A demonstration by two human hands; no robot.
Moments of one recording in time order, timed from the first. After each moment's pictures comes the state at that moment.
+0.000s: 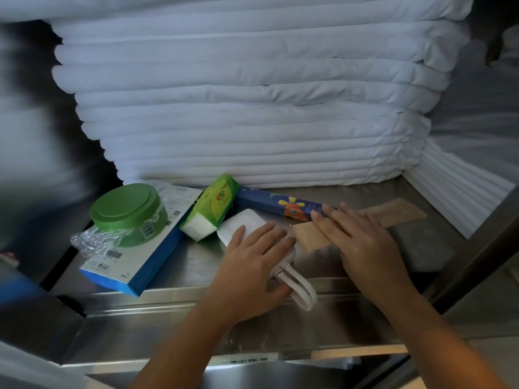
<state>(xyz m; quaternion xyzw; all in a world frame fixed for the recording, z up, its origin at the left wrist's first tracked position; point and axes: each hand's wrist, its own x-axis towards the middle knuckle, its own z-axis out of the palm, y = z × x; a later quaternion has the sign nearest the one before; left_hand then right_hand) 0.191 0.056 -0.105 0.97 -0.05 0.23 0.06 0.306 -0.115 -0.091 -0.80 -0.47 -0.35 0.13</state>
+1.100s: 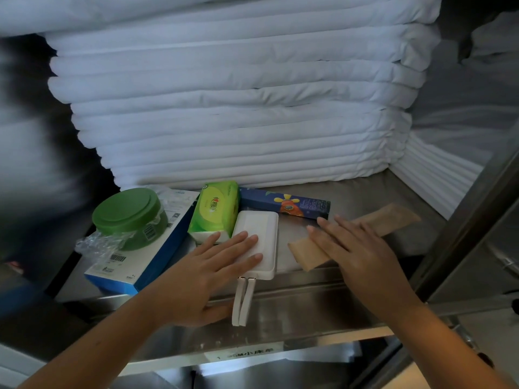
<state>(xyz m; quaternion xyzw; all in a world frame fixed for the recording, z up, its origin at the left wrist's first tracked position) 0.142 0.122 -0.089 0.97 -0.22 0.13 -0.04 0.278 -0.133 -0.103 -0.80 -0.47 -0.35 0.11</state>
